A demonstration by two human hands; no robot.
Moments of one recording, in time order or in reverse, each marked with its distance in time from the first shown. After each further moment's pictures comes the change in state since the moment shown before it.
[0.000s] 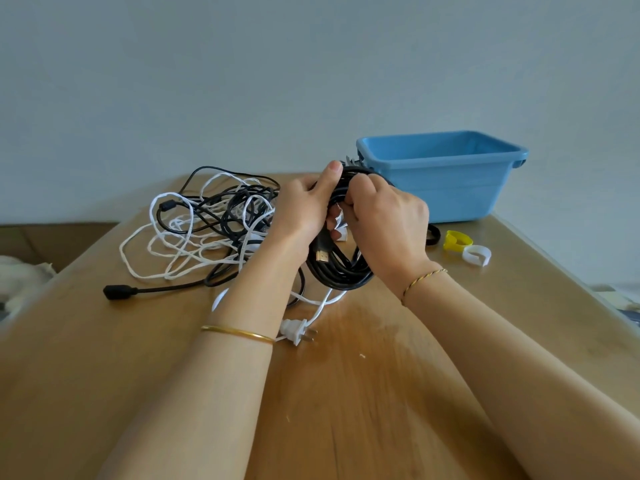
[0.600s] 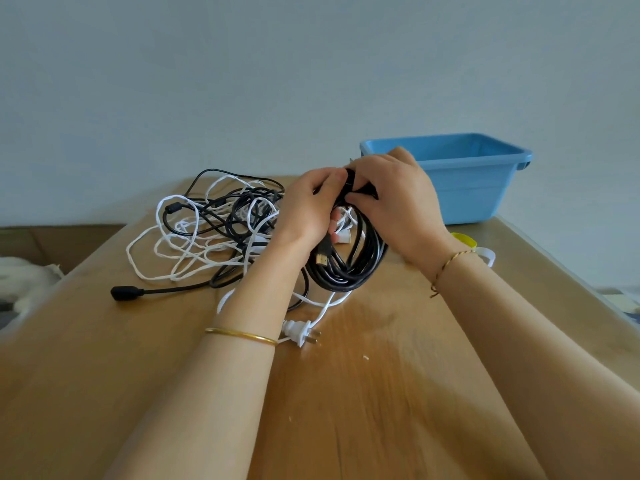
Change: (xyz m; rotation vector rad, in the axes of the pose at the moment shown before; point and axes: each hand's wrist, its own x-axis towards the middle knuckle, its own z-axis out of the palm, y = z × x) left_hand 0.000 -0.002 -0.004 0.088 -0.063 0.103; right_hand 0.021 0.019 -0.010 0.415 -0.164 -0.023
